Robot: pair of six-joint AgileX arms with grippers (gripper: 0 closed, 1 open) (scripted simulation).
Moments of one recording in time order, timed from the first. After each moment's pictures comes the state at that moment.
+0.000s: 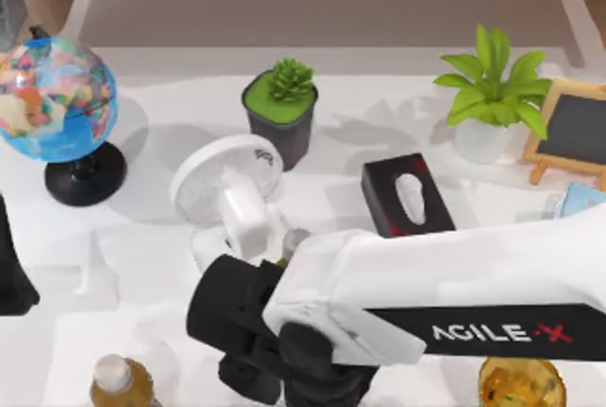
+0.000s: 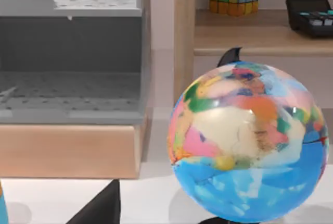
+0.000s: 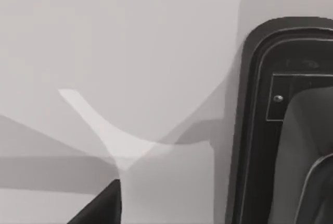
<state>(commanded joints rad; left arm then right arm) 0.00 0.00 0.00 0.00 0.00 0.00 1.12 2.00 1.26 -0.82 0.00 1.75</state>
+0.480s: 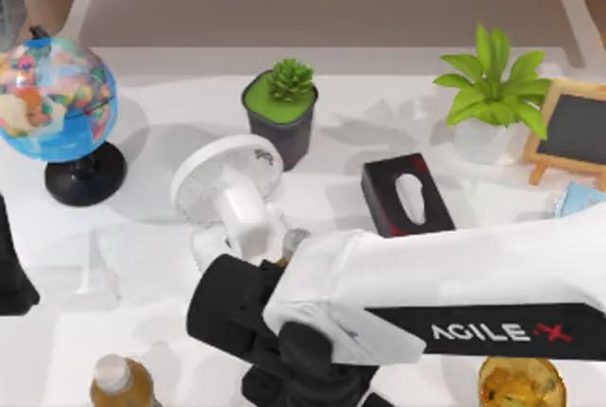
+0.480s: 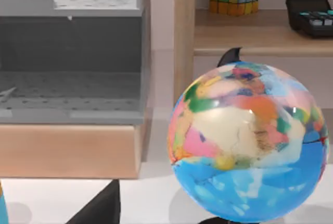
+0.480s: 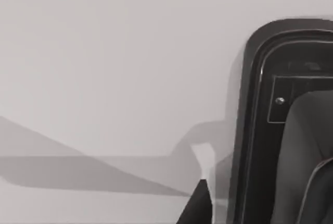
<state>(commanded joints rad) 0.00 0.00 0.00 0.00 0.00 0.00 1.12 2.00 1.26 -0.82 0.00 1.75</state>
